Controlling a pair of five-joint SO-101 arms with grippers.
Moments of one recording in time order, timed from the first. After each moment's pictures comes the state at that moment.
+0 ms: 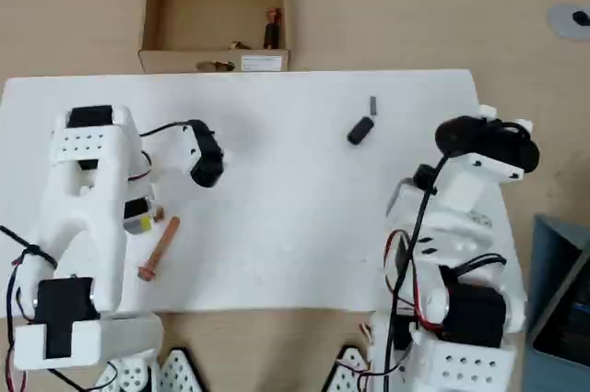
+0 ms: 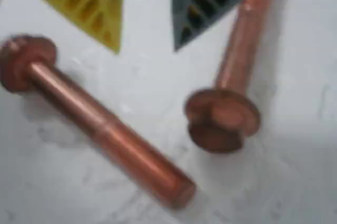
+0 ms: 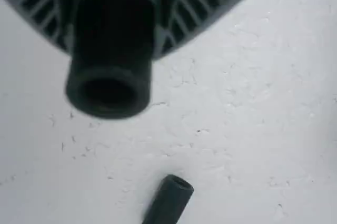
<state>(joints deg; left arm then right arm) -8.8 -6.1 25.6 88.1 -85.8 3.3 -76.4 49.5 79.4 -24.8</state>
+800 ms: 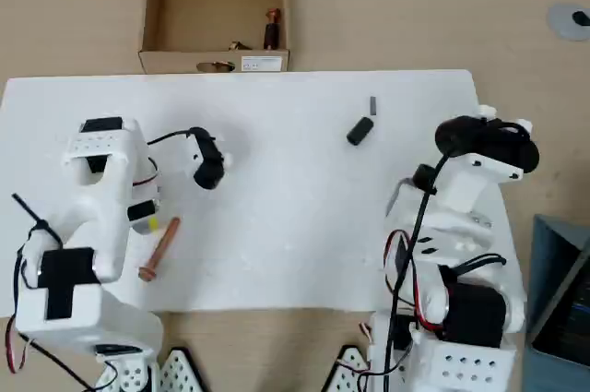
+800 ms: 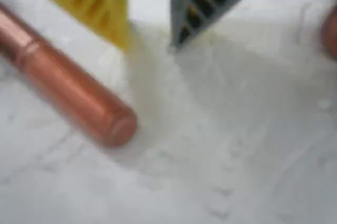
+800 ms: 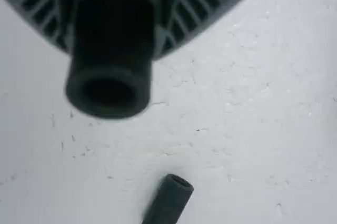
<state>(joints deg) -9.8 5.9 28.4 74.6 -85.8 3.3 -76.4 49.5 79.4 -24.8</state>
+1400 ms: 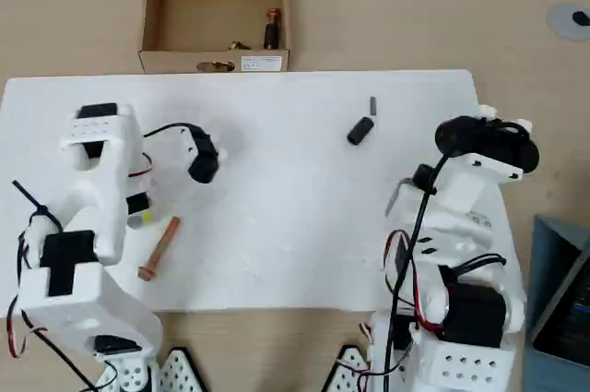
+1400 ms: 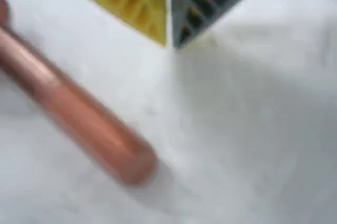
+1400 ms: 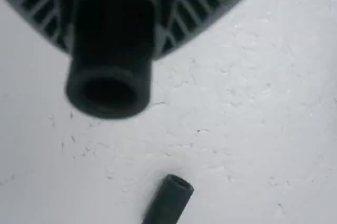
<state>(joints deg) -10.9 9.3 18.9 87.7 -85.8 3.3 -76.4 49.5 79.4 -24.8</state>
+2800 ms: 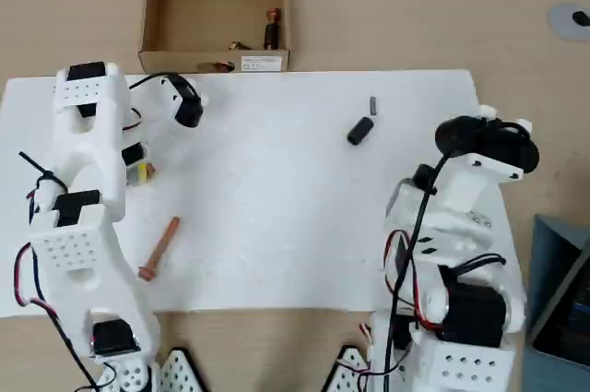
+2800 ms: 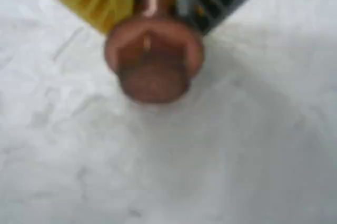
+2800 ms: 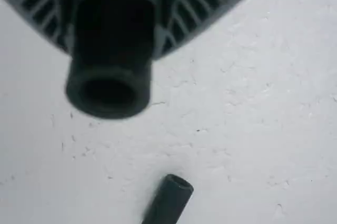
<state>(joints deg) -13.4 32.7 -12.3 88.8 -78.3 3.3 -76.4 49.5 79.4 -24.8</state>
